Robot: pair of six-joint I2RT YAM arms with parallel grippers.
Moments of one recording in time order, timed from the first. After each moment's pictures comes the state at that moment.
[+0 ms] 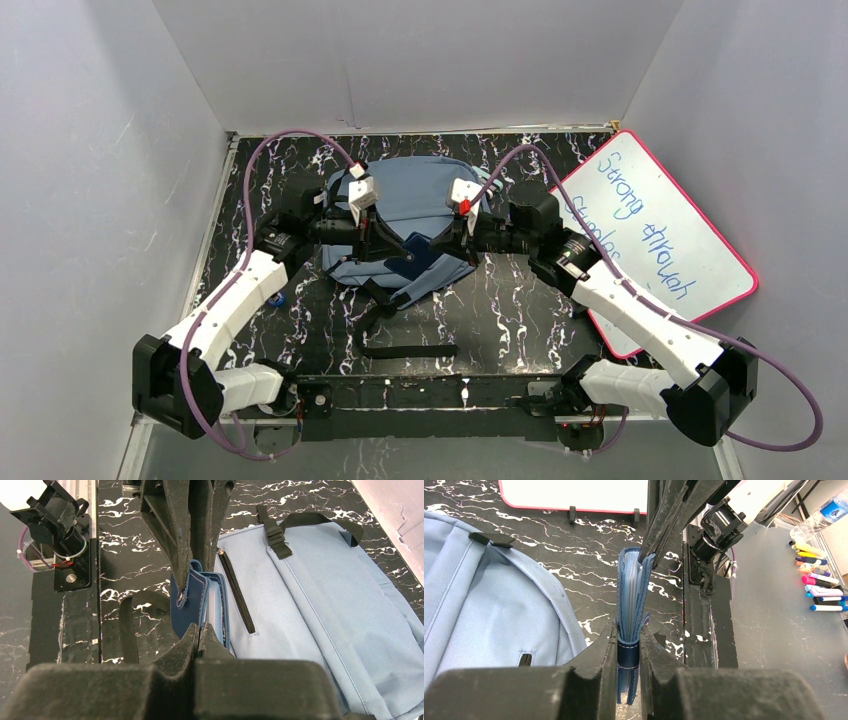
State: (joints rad) left arm -0.41 1.20 0.95 -0.18 1.09 0.11; right arm 0.73 1.11 1.02 -0.20 -0.63 -0.24
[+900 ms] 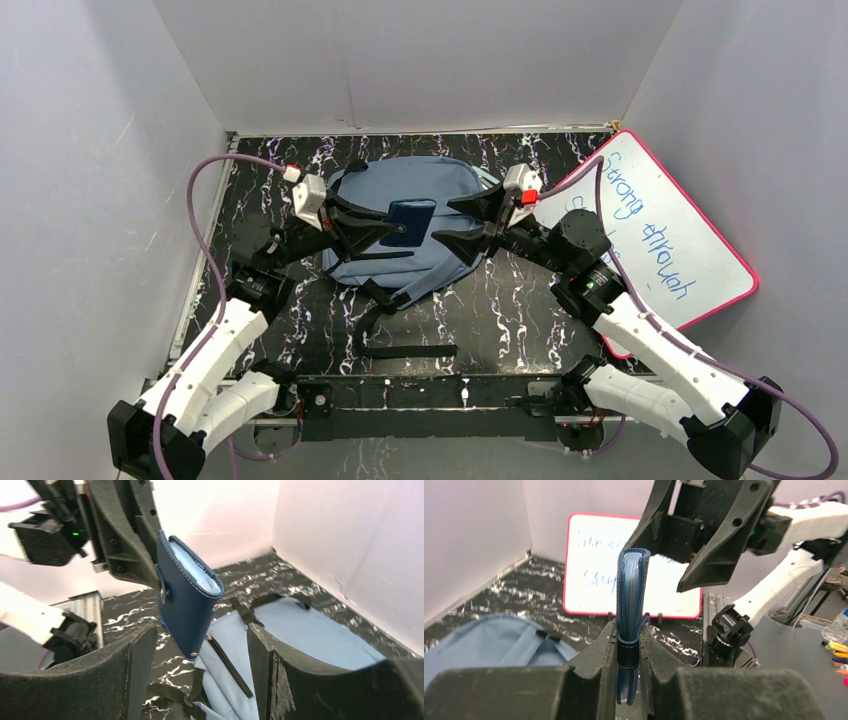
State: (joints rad) left arm -0.41 0.90 0.73 0.45 0.82 -0.36; right arm 0.73 0.90 0.83 0.25 -0.41 0.14
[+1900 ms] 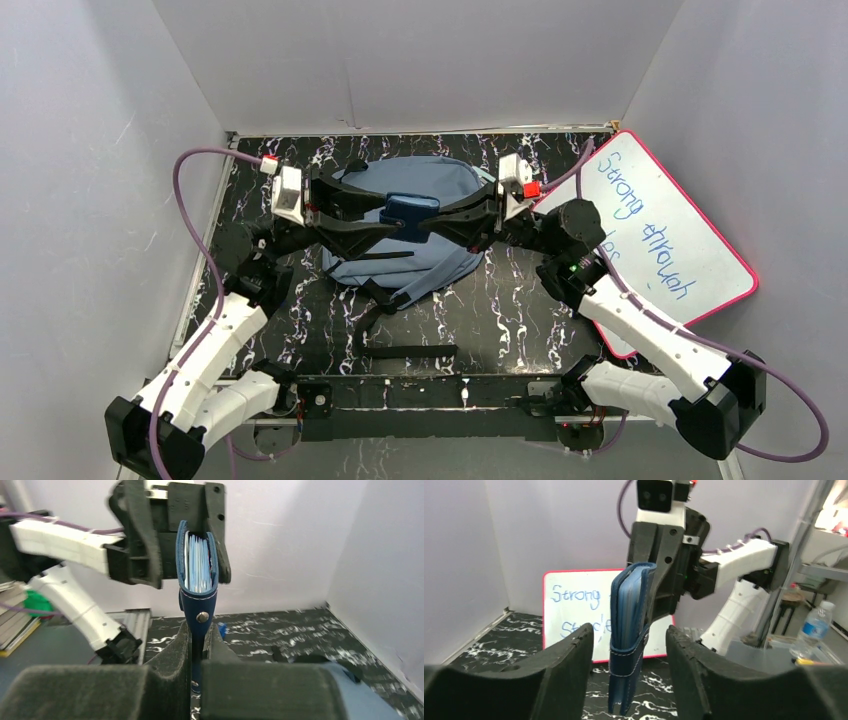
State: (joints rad) left arm -0.43 0.92 0.81 0.76 0.90 -0.57; right arm 0.73 1.04 0.91 0.59 -0.74 0.27
